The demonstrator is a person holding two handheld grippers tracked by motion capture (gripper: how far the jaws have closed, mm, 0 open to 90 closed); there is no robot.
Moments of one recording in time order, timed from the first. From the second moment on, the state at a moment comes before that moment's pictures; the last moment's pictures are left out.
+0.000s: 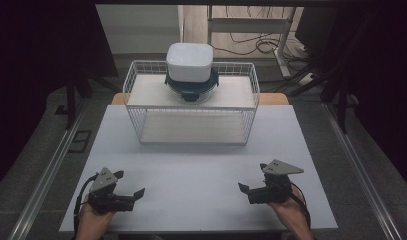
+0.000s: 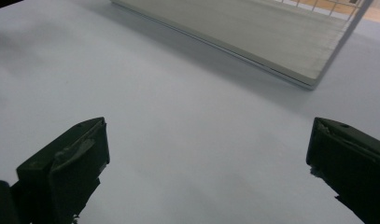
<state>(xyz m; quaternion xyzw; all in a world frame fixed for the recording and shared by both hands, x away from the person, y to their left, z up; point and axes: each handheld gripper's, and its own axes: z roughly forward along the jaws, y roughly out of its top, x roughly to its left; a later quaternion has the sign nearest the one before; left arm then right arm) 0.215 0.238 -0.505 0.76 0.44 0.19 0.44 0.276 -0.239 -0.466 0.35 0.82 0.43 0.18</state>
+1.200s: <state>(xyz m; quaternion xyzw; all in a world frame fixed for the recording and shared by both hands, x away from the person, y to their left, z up) 0.198 0.284 -0.527 0.76 0.49 0.24 0.36 0.251 -0.313 -0.494 0.43 0.79 0.37 0.21</state>
